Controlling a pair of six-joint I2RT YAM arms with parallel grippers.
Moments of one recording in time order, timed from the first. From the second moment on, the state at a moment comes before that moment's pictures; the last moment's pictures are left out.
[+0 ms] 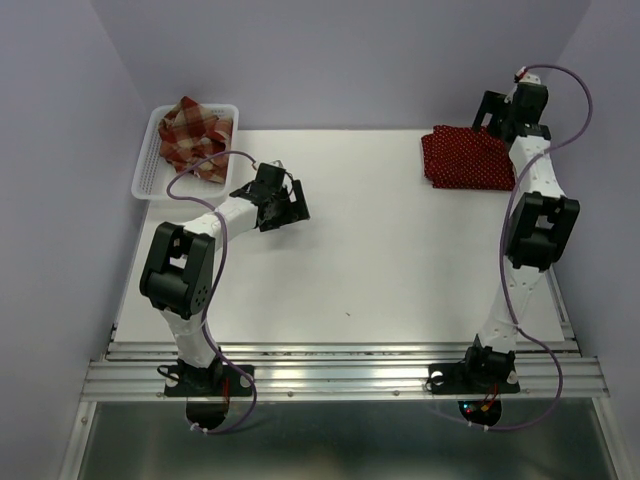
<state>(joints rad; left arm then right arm) -0.39 1.78 1.19 -0.30 0.02 -0.58 -0.21 2.22 2.08 -0.34 0.02 0.11</state>
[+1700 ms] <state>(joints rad) -0.25 1.67 1.54 -0.39 -0.15 -0.46 -0.07 1.71 1.42 0.07 -0.23 0.32</state>
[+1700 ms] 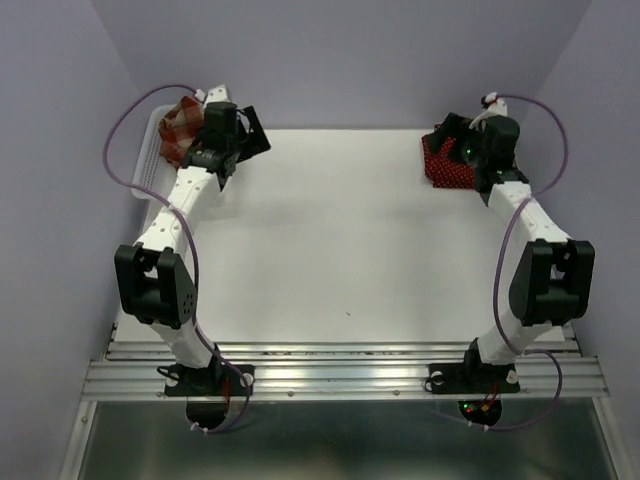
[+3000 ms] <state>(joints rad) 0.16 2.49 2.25 -0.52 0.14 -0.30 0.04 1.42 1.01 -0.13 -0.07 0.36</state>
